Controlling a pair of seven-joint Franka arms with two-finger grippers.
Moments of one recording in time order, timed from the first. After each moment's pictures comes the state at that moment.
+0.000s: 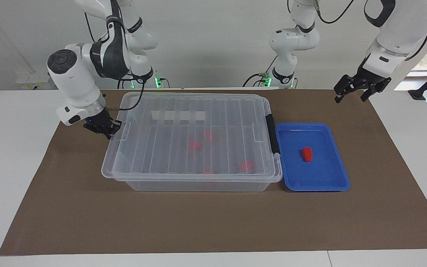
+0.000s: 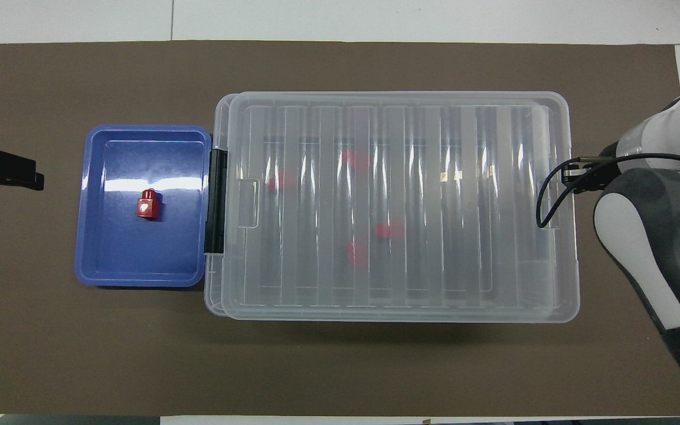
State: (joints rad) left arm 0.01 -0.03 -0.05 -1.60 -0.02 1.56 -0.04; right arm -0.05 0.05 0.06 -1.89 -0.02 1.90 0.10
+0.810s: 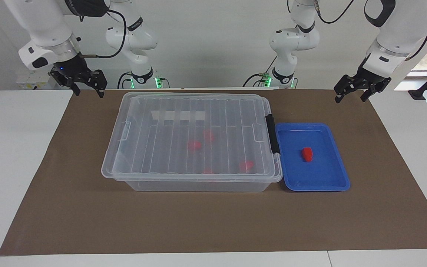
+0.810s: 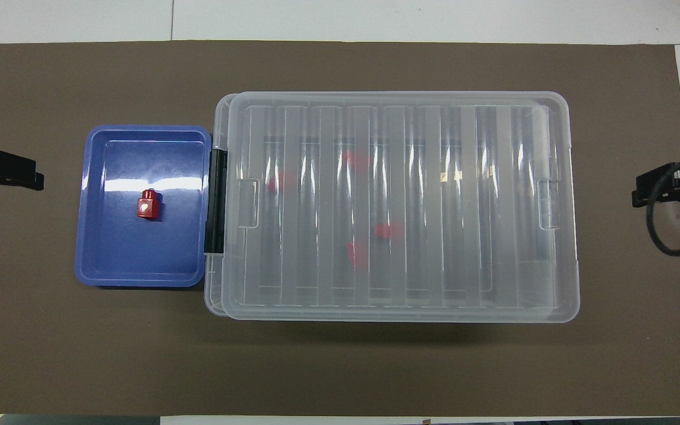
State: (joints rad) left arm 0.01 -0.03 -0.05 -1.60 -0.02 1.56 -0.04; right arm -0.07 -0.05 0.04 -1.58 -0.02 1.45 0.10
